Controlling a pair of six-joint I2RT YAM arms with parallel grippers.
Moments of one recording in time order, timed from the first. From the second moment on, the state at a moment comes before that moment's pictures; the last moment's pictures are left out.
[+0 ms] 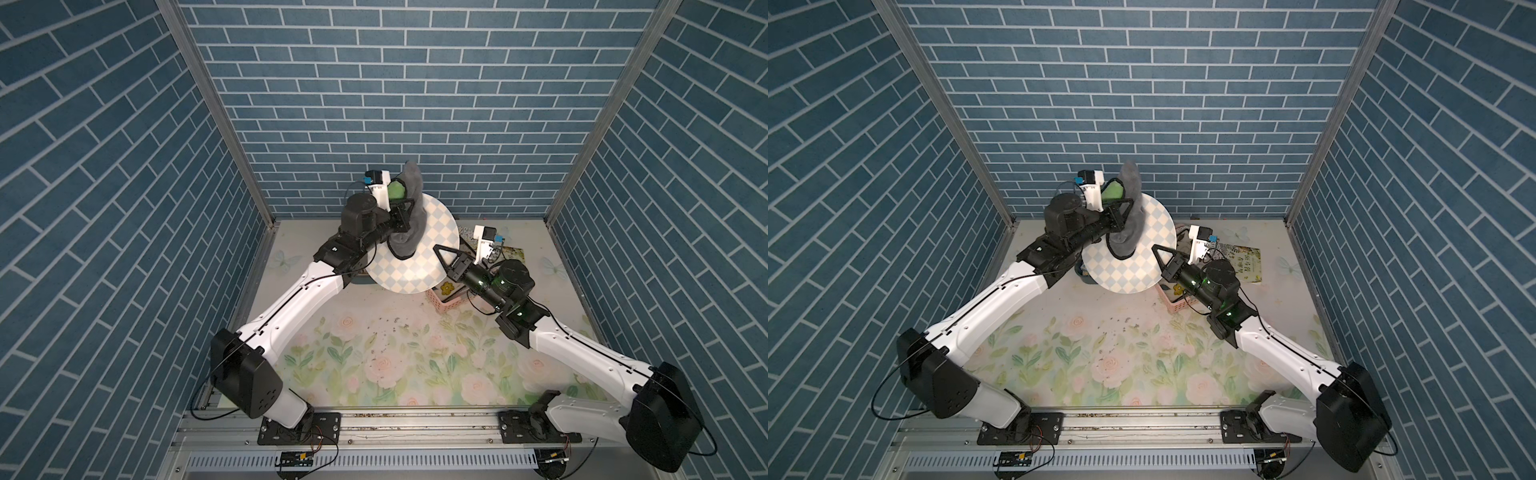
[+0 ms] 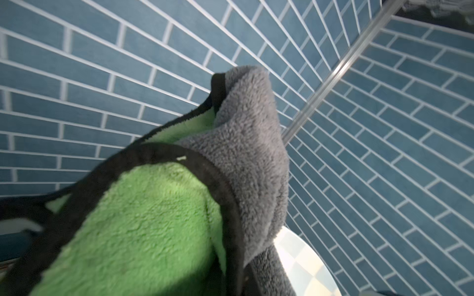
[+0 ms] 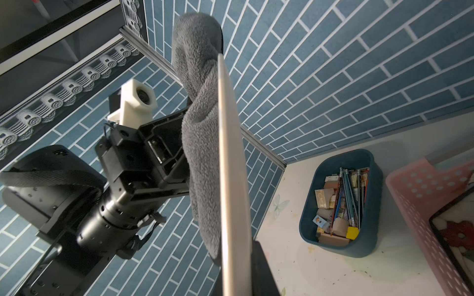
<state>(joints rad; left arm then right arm) -0.62 1.57 1.53 -0.04 0.11 -0.53 0.69 1.20 0.79 0.55 -0.21 0.91</state>
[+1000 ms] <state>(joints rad) -0.27 1.33 1.24 0.67 0.57 -1.32 0.32 1.04 0.80 1.02 -0.40 1.25</state>
